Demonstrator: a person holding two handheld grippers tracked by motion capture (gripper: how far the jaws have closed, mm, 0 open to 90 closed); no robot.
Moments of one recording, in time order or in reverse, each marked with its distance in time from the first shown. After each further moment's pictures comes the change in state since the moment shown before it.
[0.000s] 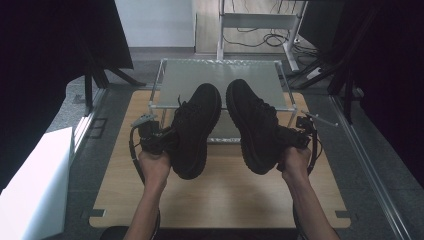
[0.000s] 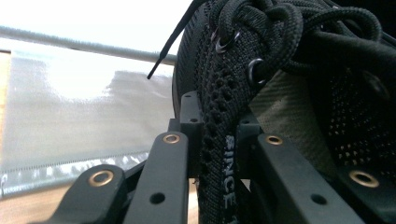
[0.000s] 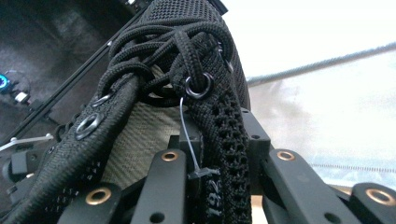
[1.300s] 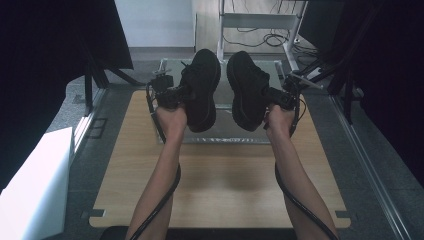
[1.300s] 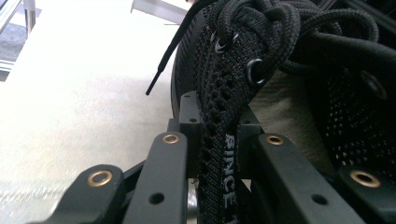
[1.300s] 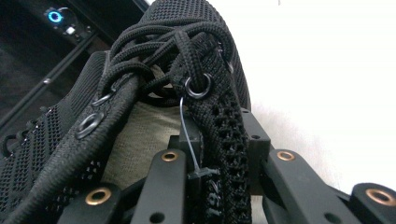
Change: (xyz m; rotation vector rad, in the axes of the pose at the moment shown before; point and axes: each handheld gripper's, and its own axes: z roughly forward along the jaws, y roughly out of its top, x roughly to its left) left arm -0.003 0.091 0.081 -0.015 0.212 -0.047; right arm 0.003 0.075 0.079 -0.072 -0.233 0.038
